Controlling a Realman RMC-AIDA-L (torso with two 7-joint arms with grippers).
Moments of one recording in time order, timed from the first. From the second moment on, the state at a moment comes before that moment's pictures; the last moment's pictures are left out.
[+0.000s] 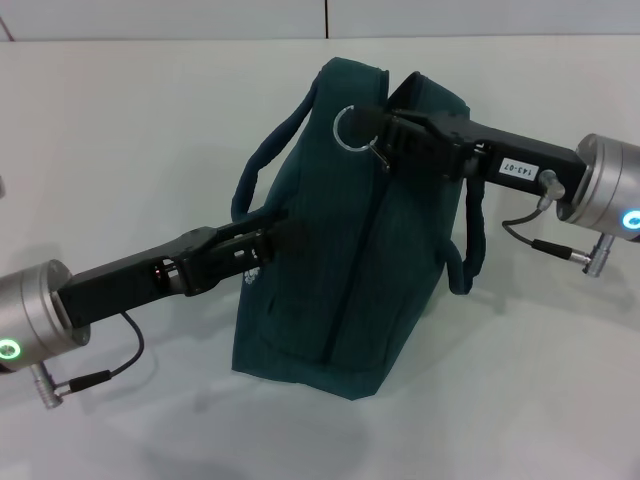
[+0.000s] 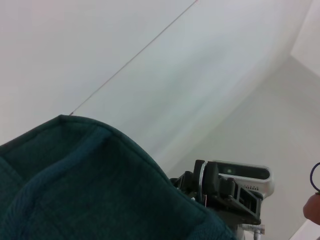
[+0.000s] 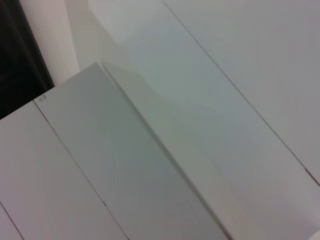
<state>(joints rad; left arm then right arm) -0.42 -2.09 0.71 0.38 1.70 1.84 -1.63 0.65 2.02 -1.58 -0.38 -0.81 -1.49 1.47</state>
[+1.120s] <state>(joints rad) -0.44 -2.09 0.71 0.35 1.68 1.79 -1.57 0.64 2.02 -1.57 -0.36 -0.80 -1.49 1.47</state>
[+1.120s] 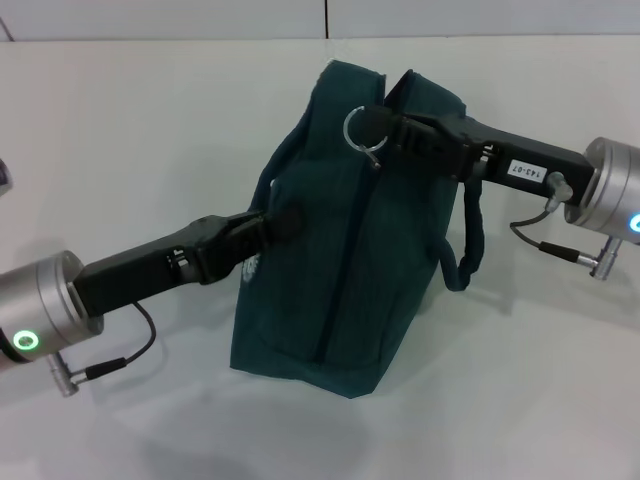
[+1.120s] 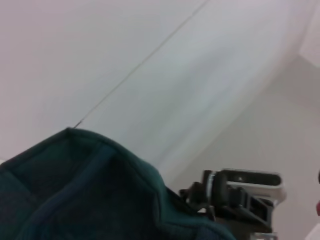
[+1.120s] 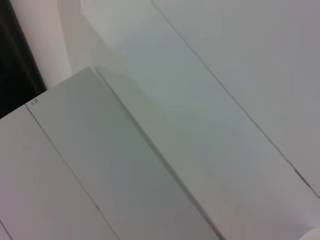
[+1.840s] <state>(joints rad) -0.44 -2.09 0.71 0.33 1.69 1.83 -1.51 0.61 2.02 -1.53 -0.36 -0.80 -1.49 1.48</state>
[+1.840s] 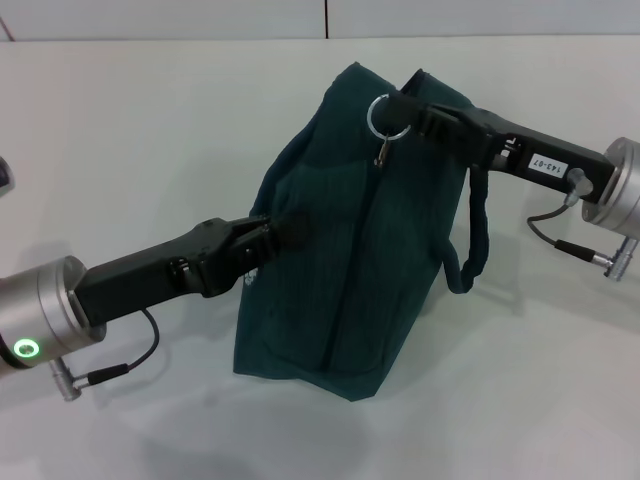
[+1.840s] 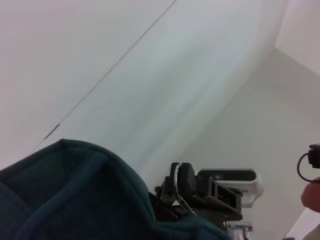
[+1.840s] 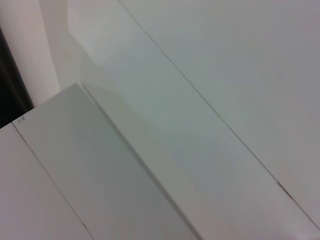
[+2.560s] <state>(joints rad) -0.44 -2.08 0.73 0.34 1.69 1.83 -1.51 0.59 2.01 -1.49 -0.36 -0.80 -1.50 1.48</state>
